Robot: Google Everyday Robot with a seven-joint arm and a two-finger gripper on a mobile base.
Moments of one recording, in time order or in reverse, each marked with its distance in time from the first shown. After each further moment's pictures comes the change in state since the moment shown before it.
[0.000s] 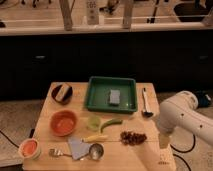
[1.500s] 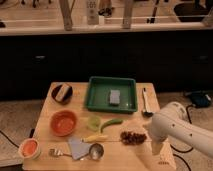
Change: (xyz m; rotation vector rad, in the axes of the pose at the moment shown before) arm -0.031 0.013 0.052 -0.007 -0.044 -0.087
